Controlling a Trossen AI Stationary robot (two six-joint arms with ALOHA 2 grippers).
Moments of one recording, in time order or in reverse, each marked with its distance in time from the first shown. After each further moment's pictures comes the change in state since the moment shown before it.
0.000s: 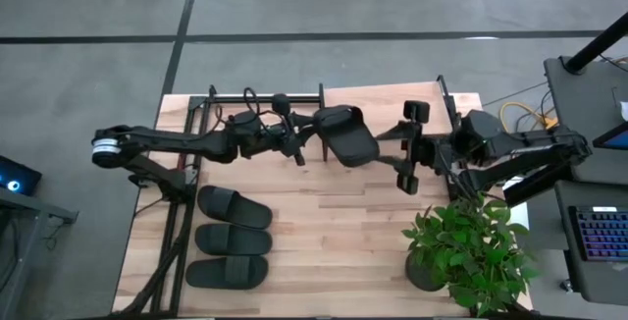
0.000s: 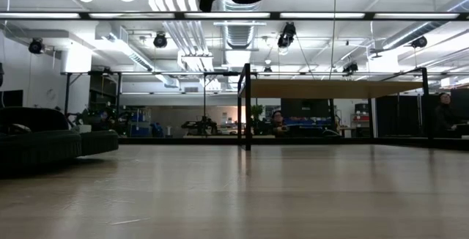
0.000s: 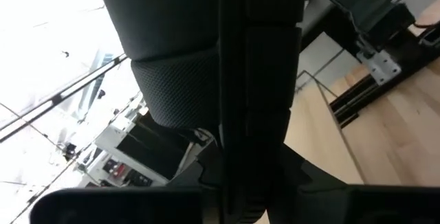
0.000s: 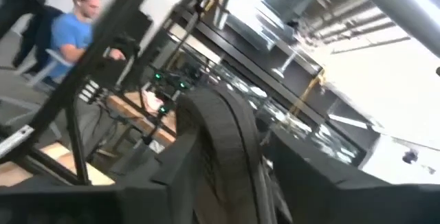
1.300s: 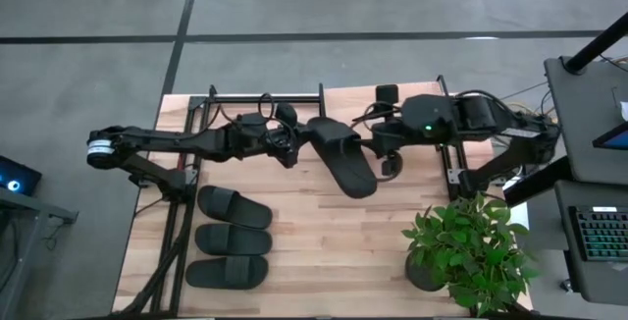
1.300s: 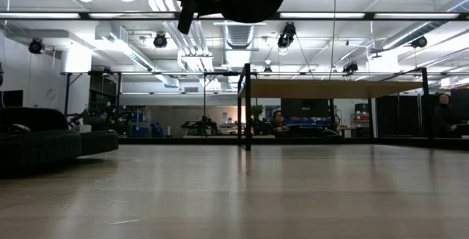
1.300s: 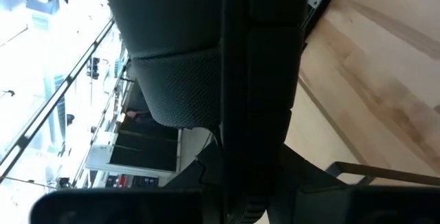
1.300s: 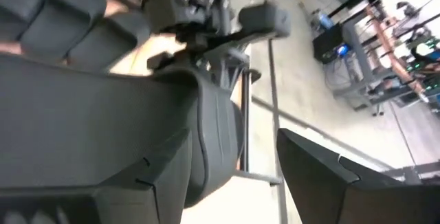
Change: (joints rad) left arm -0.004 -0.040 0.026 -0.315 0.002 0.268; right arm -0.036 0.453 0.855 -1.268 0.368 0.164
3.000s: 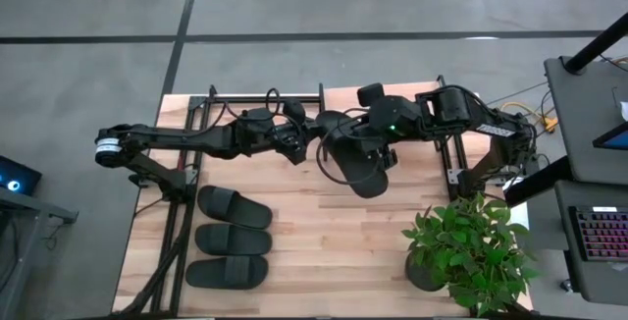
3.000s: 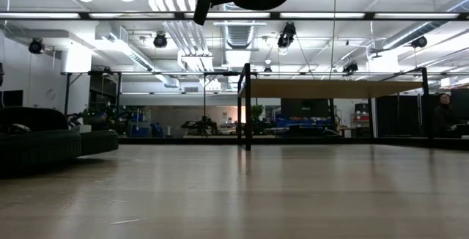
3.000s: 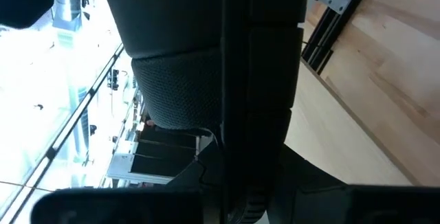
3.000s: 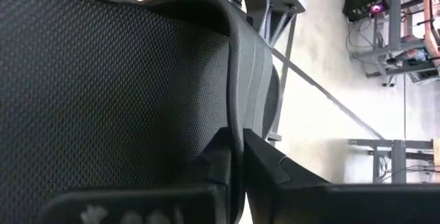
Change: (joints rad) left arm -0.001 0.072 0.103 0.032 0.005 0.052; right arm -0.039 0.192 0.247 -0.316 0.037 -0.083
